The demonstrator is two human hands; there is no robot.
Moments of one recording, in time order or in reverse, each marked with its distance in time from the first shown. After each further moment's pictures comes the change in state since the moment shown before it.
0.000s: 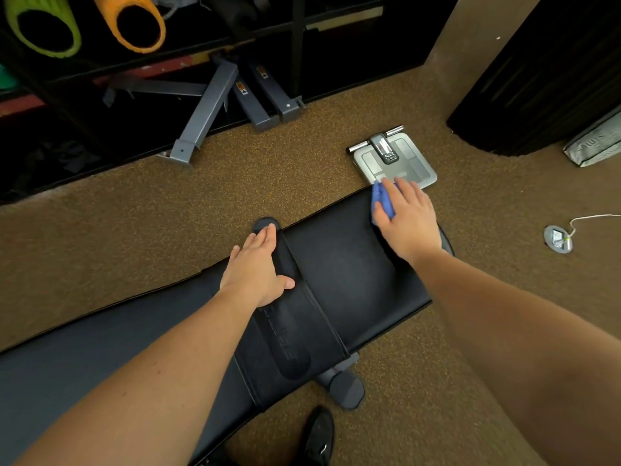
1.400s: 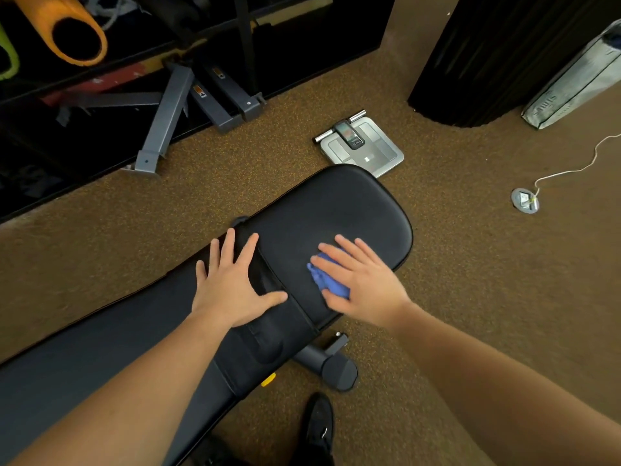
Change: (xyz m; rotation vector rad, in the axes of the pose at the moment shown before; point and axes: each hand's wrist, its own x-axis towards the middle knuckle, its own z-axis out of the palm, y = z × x) left_hand -0.038 0.015 0.023 0.093 0.028 0.043; right_hand -0.140 -0.012 -0.008 -0.008 -0.225 -0.398
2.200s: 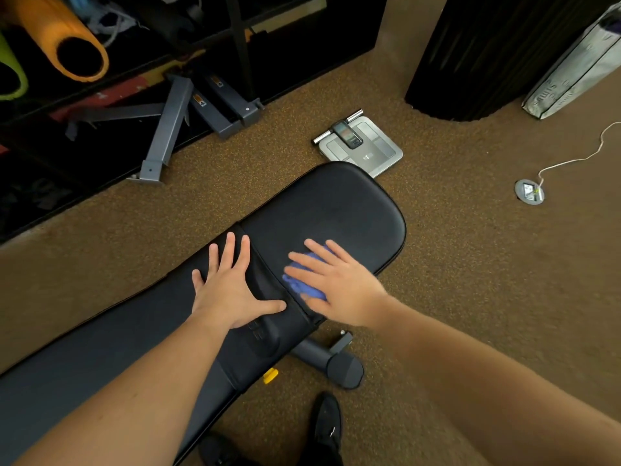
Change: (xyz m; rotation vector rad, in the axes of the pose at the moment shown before) left_hand -0.008 0.006 0.004 0.067 -0.095 -0.073; right_hand 0.009 -0.021 0.004 -0.031 -0.100 -0.151
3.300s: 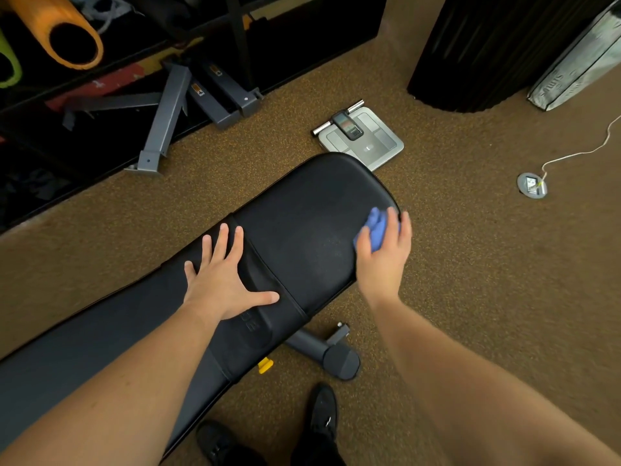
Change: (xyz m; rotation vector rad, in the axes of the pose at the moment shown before) left_hand -0.001 0.000 -0.001 -0.001 -0.011 -0.012; right_hand -0.015 0.017 0.006 0.834 0.719 1.062
